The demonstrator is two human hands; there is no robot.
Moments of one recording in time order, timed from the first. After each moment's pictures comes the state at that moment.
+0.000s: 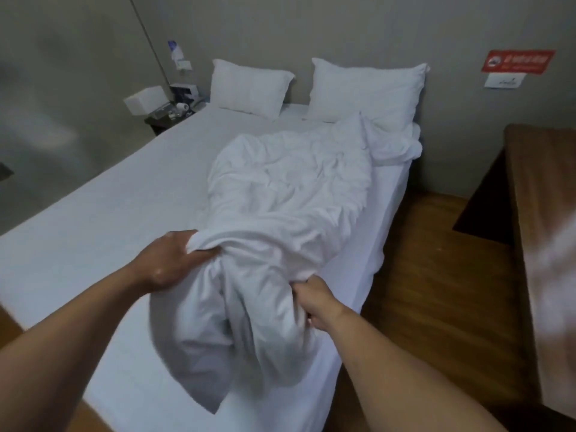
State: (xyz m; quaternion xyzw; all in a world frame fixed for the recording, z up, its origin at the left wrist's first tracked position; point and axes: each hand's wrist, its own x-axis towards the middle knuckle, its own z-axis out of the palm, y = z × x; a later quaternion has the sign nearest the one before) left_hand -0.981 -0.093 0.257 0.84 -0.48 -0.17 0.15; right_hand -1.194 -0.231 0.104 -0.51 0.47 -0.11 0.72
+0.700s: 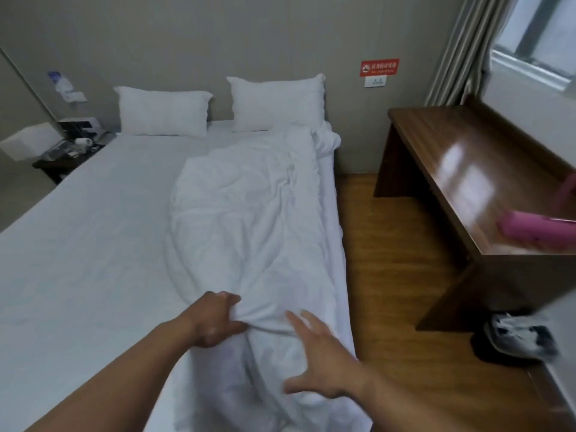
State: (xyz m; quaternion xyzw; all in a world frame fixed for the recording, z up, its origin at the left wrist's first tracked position) left_hand -0.888 0.054 0.153 0.67 -0.70 -0.25 -0.05; right_hand -1.151 0.066 0.092 -0.79 0.48 0.03 0.38
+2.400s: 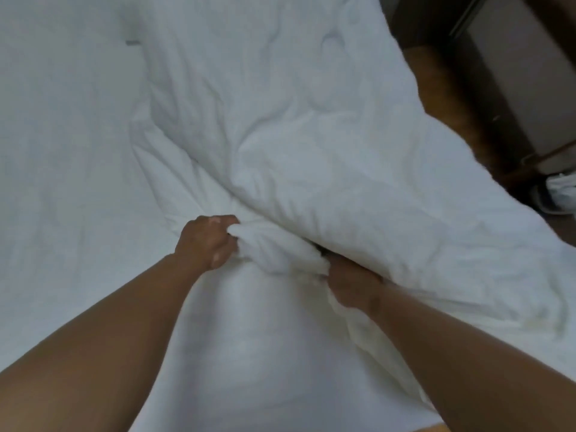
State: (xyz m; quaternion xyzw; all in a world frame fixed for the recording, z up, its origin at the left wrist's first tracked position) left_hand -0.560 -0.143 -0.150 0.59 -0.78 -0.19 -0.01; right_hand -0.851 -0.057 -0.181 -0.78 0.60 0.07 0.16
